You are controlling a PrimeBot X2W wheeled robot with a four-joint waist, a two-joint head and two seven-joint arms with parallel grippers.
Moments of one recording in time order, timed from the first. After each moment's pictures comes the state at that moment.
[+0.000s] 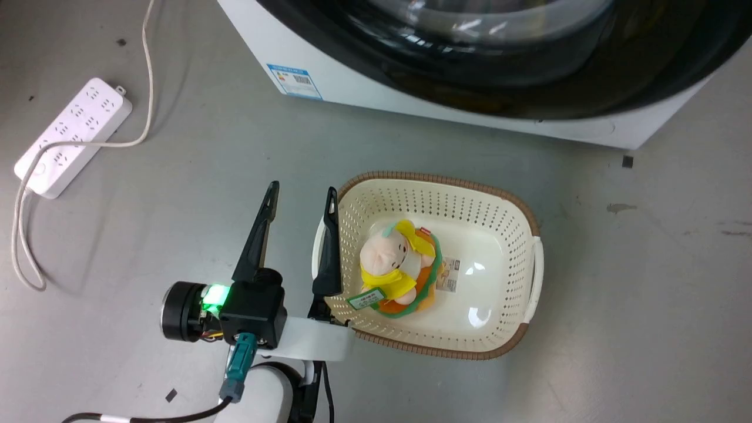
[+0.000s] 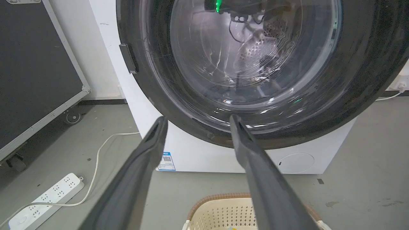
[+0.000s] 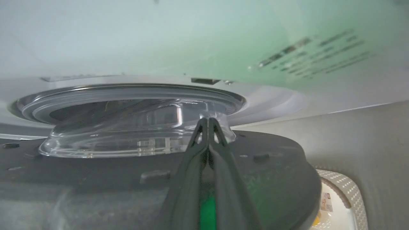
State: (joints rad) left arm -0.23 0.05 -0.31 -0.05 -0.05 0.21 -0.24; right arm -1.43 -0.26 -0.63 1.13 0.54 0.13 0.78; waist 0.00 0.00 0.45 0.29
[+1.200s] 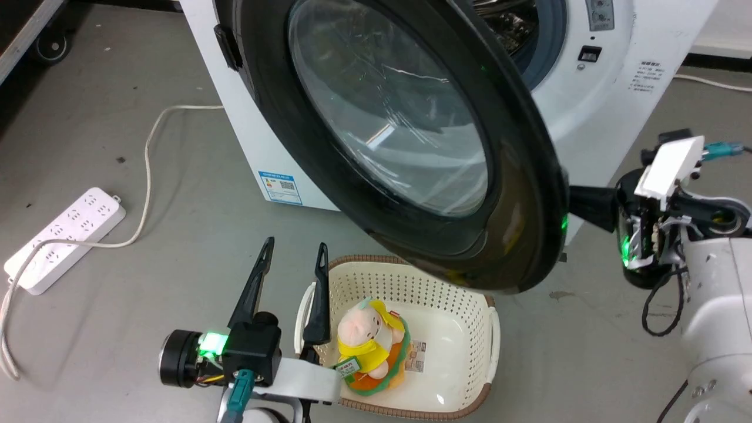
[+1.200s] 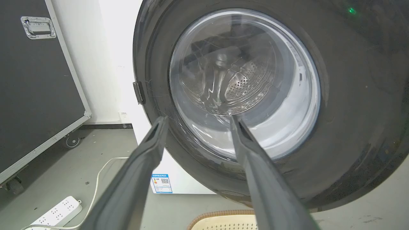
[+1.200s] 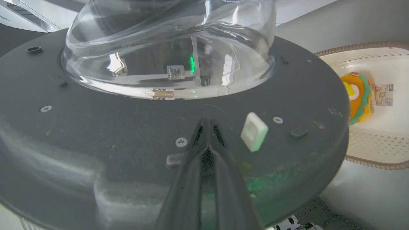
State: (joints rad) left arm -0.12 0.06 -0.29 0.00 -0.04 0.18 -0.26; right arm -0.95 -0.06 -0.56 0.96 0.84 0.13 1.13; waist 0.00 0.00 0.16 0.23
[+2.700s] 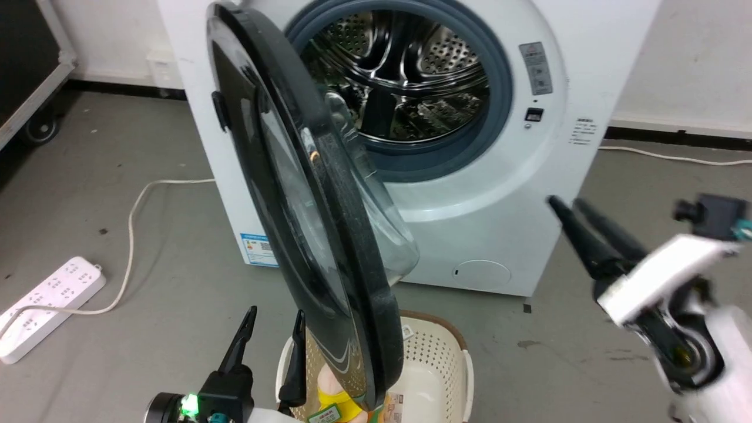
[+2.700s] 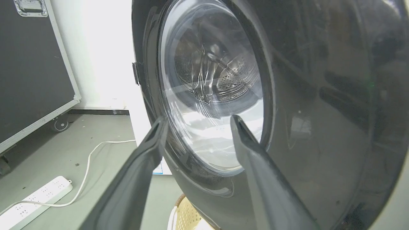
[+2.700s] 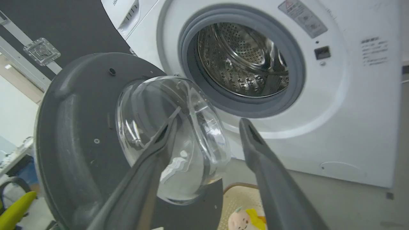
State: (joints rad) left arm 0.04 0.07 -0.20 0.06 -0.08 0.08 -0.26; right arm -0.40 -0.31 0.25 0.20 1.06 0.13 0.22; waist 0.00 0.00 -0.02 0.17
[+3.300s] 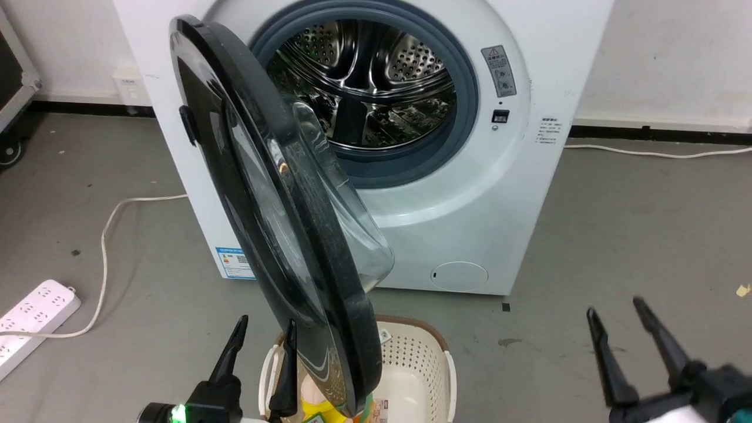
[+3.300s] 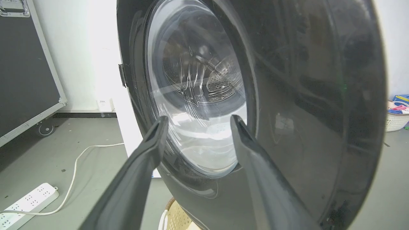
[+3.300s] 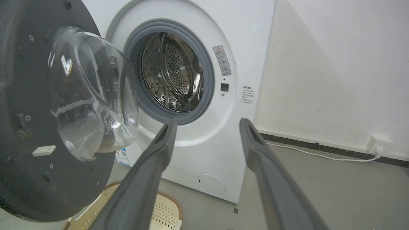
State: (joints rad) left arm 0.08 0.07 -0.16 0.04 -0.08 0.05 -0.26; right arm 0.07 -0.18 0.01 -0.01 0.15 0.13 -0.25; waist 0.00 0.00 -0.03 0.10
